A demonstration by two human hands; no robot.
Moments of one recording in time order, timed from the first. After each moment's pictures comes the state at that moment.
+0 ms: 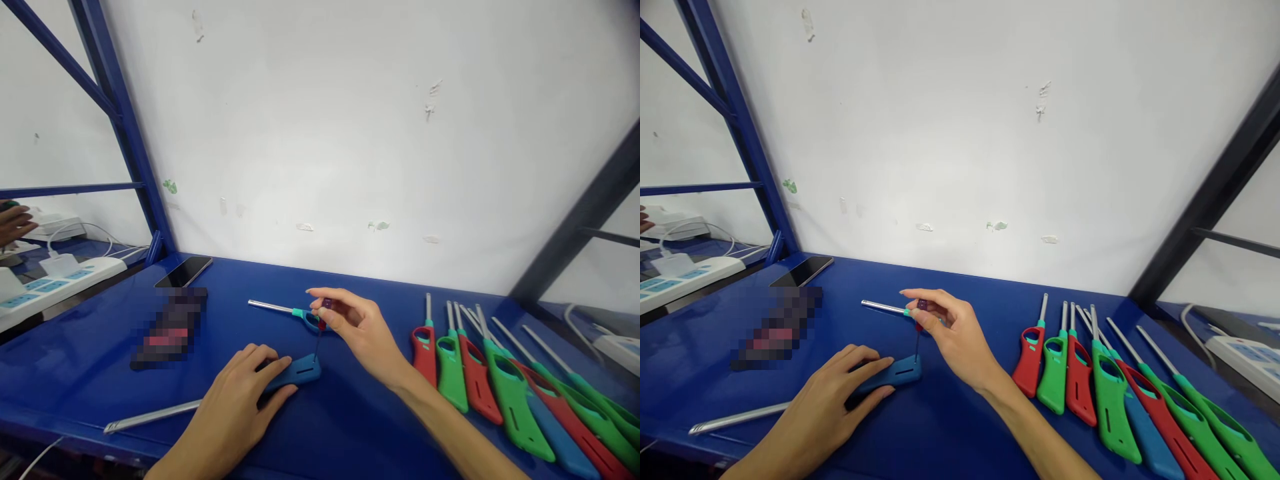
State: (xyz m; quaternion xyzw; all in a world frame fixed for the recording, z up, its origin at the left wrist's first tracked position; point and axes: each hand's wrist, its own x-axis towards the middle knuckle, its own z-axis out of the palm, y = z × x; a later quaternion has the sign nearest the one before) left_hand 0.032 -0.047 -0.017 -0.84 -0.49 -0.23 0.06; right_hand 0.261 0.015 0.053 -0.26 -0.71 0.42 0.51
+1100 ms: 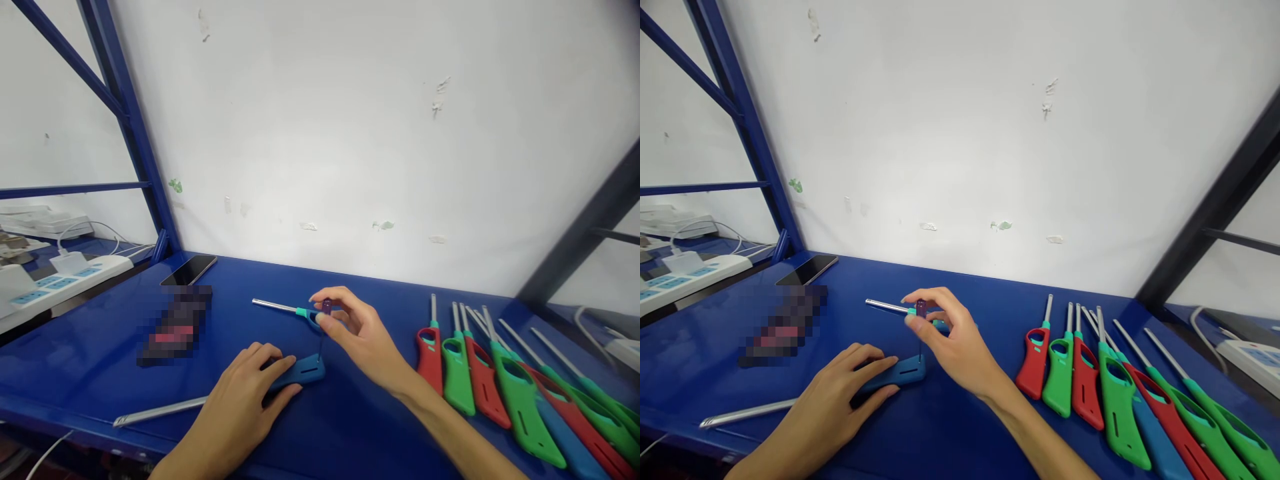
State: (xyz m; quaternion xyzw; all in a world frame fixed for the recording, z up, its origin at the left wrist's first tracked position) left_hand 0.033 -0.048 -0.014 -0.83 -0.50 -0.23 0.04; right_hand 0.260 0.009 0.055 -0.26 -0.71 0.42 0.50
